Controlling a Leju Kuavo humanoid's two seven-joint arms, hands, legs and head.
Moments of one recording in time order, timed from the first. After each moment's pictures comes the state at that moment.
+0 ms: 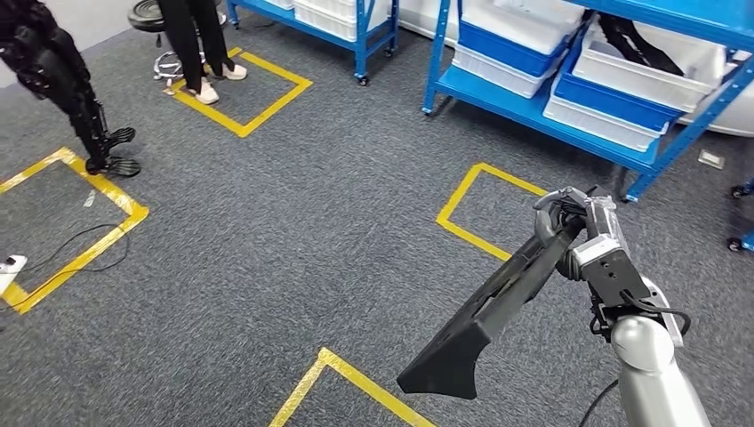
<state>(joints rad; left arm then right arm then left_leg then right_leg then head) -0.02 -0.14 0.71 -0.21 -0.62 0.31 0.03 -0.30 -0.30 -0.12 -1.61 0.23 0.06 -0.40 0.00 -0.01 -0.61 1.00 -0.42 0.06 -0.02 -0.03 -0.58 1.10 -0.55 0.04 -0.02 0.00</state>
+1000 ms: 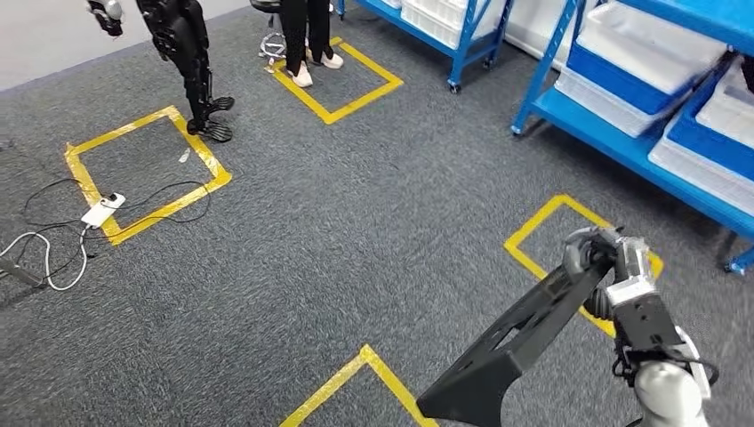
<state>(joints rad) -0.02 -0.15 0.70 -0.21 -0.70 0.24 0.06 -0.10 -0.30 -0.26 -1.71 0.21 0.05 -0.43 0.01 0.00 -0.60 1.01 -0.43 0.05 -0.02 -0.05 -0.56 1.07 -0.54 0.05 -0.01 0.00</state>
